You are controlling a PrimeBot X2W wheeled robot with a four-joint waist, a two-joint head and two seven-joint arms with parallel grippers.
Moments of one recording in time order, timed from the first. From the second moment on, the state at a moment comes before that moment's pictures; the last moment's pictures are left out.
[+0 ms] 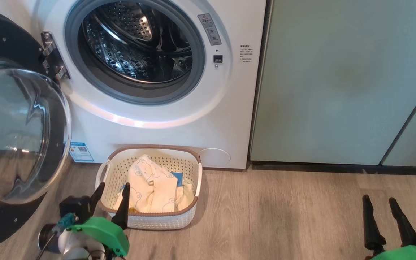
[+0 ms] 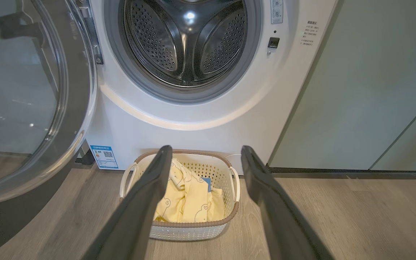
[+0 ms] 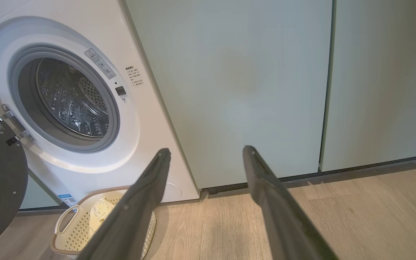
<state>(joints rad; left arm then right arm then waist) -0.10 0.08 0.03 0.47 -0.18 -0.13 -0.26 0.08 -0.12 0.07 0.21 0.37 0.13 -0.25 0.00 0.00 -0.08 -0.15</state>
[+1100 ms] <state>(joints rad) -0.10 0.09 0.05 0.47 -0.18 -0.13 -0.26 0.08 -0.12 0.09 0.22 0.37 0.13 -0.25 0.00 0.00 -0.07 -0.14</state>
